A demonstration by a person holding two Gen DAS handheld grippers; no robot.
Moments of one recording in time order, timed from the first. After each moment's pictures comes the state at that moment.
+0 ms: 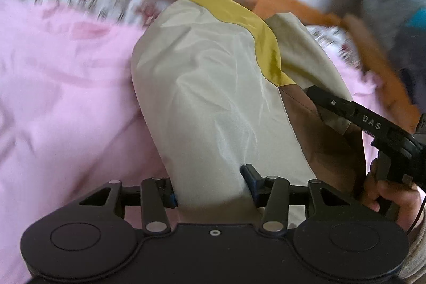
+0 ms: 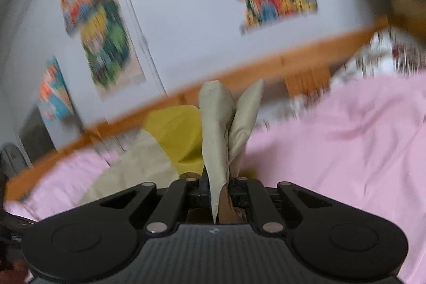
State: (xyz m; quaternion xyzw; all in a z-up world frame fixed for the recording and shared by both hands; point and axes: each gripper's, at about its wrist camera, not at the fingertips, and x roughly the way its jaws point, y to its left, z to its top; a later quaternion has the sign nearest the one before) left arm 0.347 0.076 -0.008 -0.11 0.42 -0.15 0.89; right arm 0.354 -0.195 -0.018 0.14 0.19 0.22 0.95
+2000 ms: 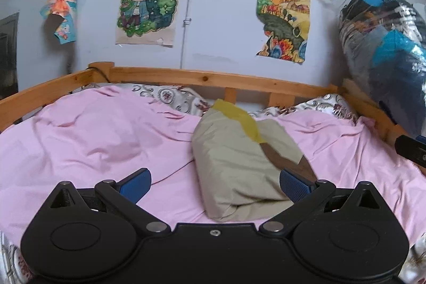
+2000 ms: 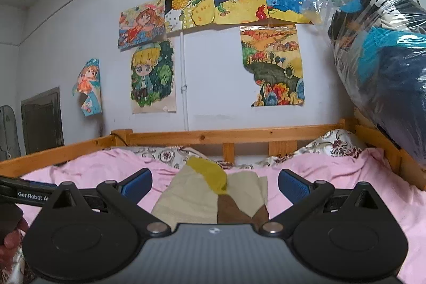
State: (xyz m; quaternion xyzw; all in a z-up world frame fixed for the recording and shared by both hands) left arm 0.052 0.067 0.082 -0.05 0.20 -0.01 0.98; right arm 0.025 -0.197 0.078 0.02 0.05 0.16 0.98
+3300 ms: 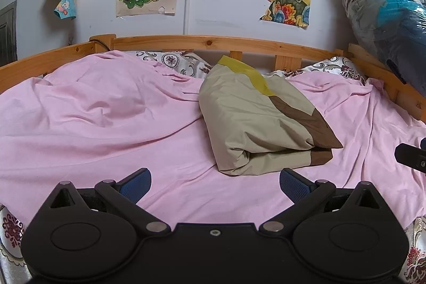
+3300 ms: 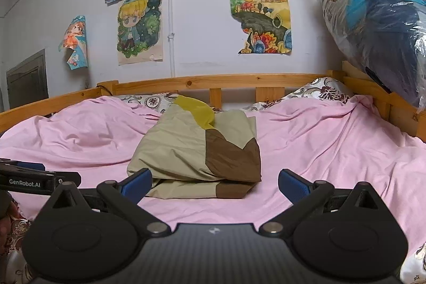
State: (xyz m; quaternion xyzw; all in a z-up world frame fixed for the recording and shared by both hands) left arm 0.051 0.069 0.015 -0.03 0.24 0.00 0.97; right arm 0.017 -0.189 0.003 0.00 0.14 0.13 0.98
